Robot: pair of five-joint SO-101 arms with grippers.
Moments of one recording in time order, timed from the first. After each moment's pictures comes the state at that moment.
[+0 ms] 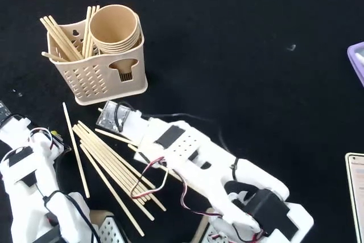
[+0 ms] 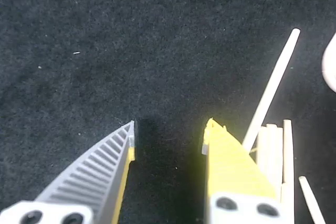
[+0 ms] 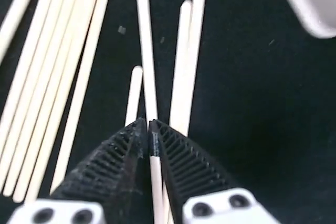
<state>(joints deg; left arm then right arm) -41.0 -39.7 73.2 35.3 8.9 -45.5 -14.3 50.4 40.9 23.7</state>
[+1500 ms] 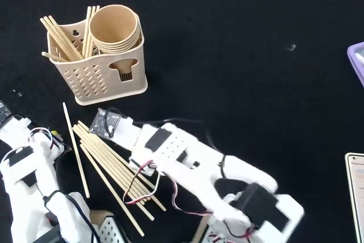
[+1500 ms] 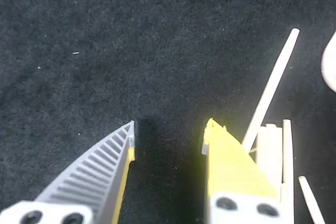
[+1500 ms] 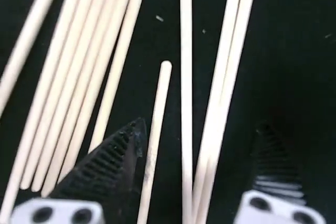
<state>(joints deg) -41.0 -39.7 73.2 35.3 8.9 -49.9 -8.2 46.6 44.7 19.3</state>
